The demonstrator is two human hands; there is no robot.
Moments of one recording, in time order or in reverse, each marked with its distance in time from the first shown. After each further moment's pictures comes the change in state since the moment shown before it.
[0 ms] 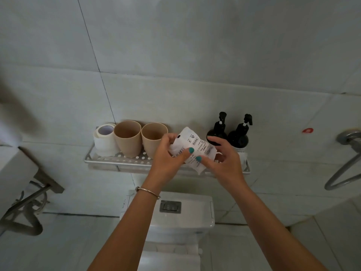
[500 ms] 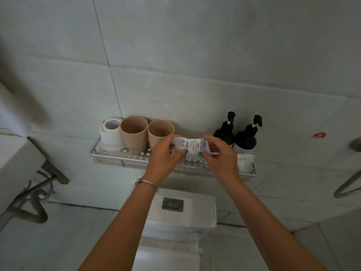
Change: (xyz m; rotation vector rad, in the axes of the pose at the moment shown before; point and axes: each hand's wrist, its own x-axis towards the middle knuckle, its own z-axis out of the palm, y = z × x) left_hand 0.016 -0.028 -0.023 0.448 0.041 0.115; right_hand 0.026 0.024 0.021 -0.241 -0.018 -0.153
